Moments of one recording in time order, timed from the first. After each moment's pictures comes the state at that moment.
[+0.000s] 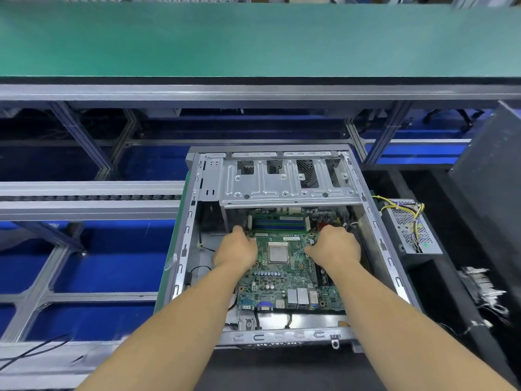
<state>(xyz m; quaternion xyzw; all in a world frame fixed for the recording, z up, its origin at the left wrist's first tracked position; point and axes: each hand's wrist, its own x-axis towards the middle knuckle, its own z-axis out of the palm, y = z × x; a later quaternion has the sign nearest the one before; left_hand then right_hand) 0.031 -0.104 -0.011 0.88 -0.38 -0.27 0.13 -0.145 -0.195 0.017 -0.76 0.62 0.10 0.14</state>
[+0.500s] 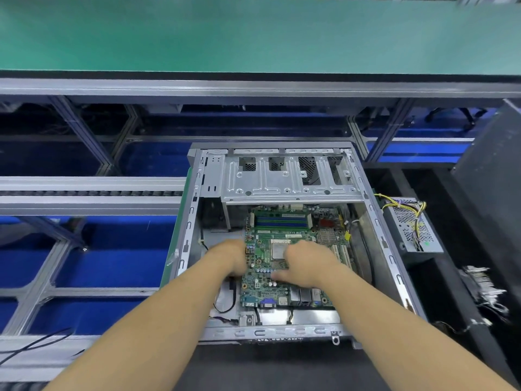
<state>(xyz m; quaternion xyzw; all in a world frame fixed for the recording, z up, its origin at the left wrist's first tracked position) 0.051 -0.099 -0.006 0.78 -0.51 -0.32 -0.18 -0.123 -0.164 0.019 -0.90 0.34 0.23 0.15</state>
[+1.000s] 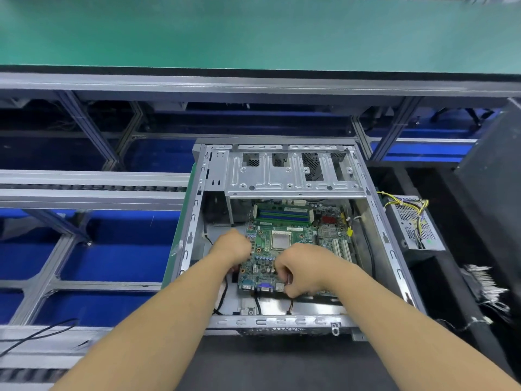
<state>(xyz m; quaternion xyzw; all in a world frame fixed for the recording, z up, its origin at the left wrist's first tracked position) 0.044 -0.089 -0.004 0.85 -0.30 -0.41 0.14 -0.133 -0.151 0.036 -0.92 0.23 0.22 0.23</state>
